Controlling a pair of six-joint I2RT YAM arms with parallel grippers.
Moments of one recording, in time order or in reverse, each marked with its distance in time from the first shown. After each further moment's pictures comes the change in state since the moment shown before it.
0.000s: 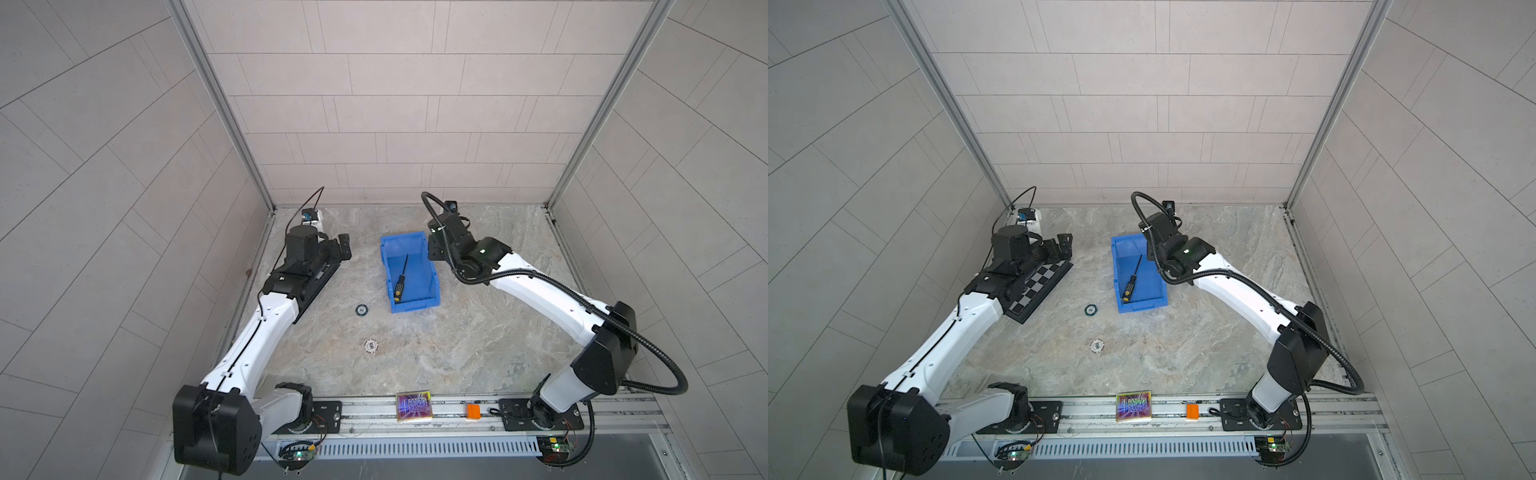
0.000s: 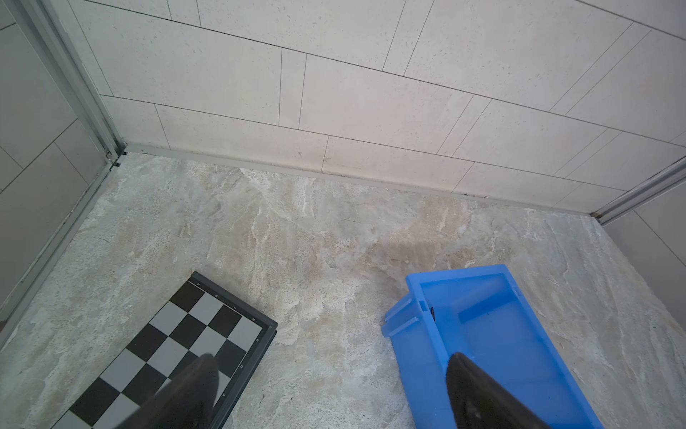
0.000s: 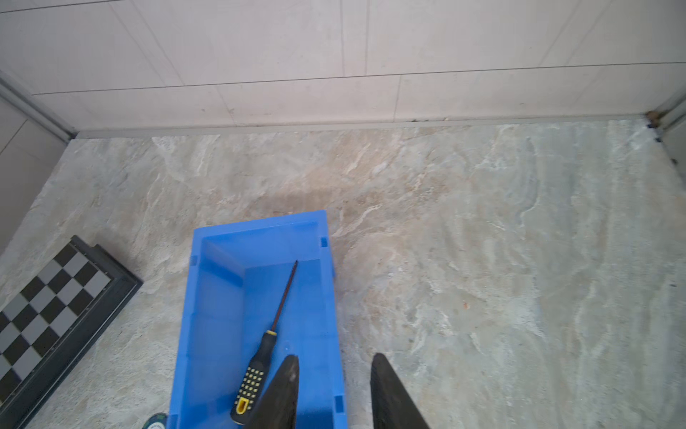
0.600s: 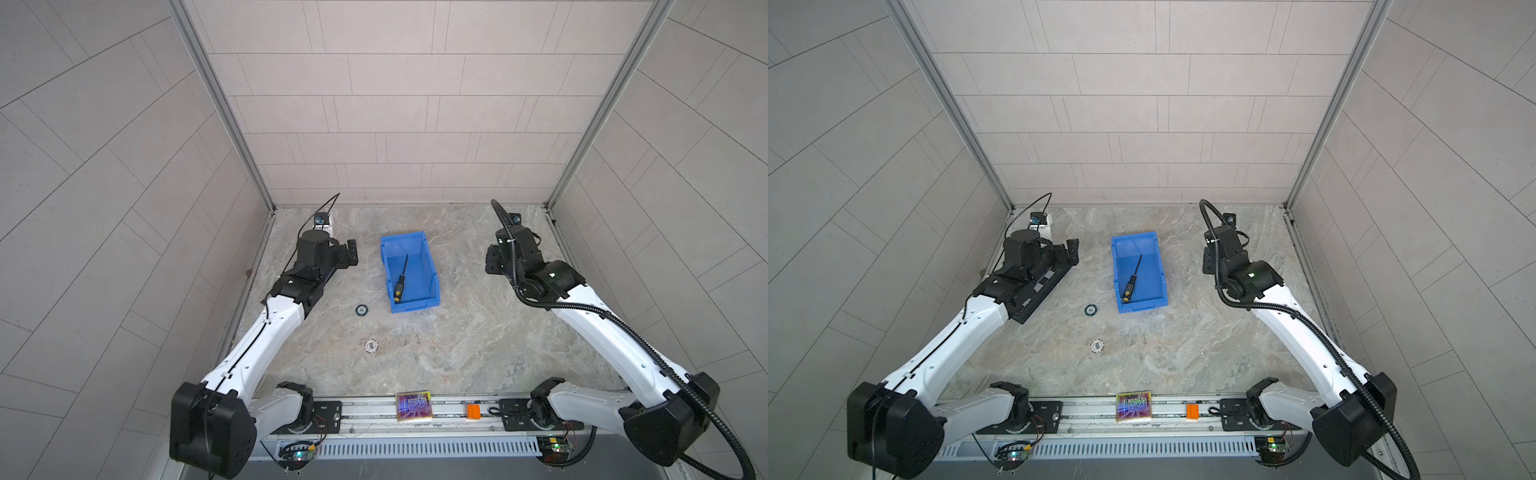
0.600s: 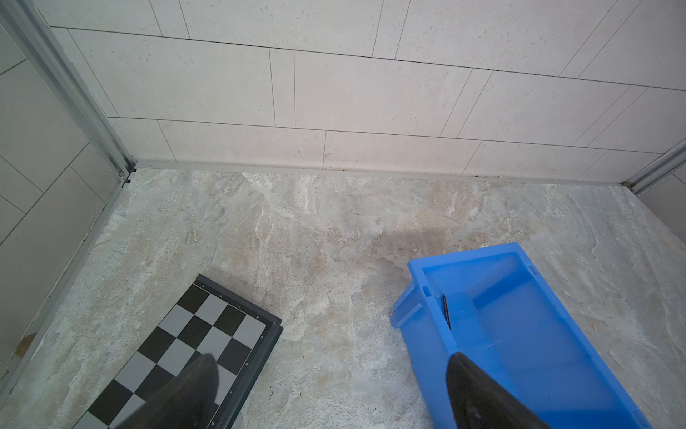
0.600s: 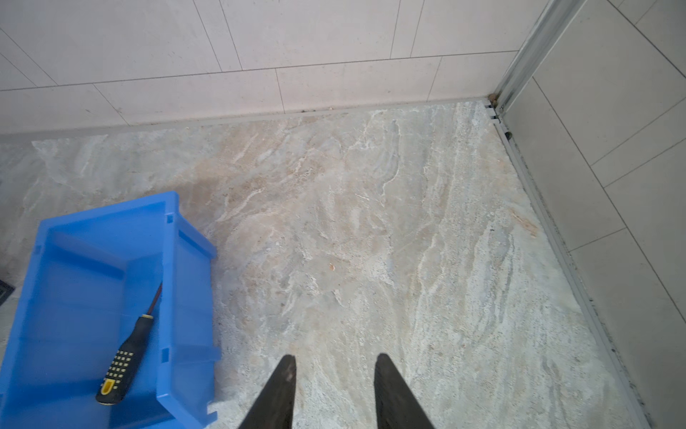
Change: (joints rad) left arm -0.078 -0.016 -0.044 0.032 -0.111 0.059; right arm -0.250 -0.399 -0.329 -0.062 -0.057 -0.140
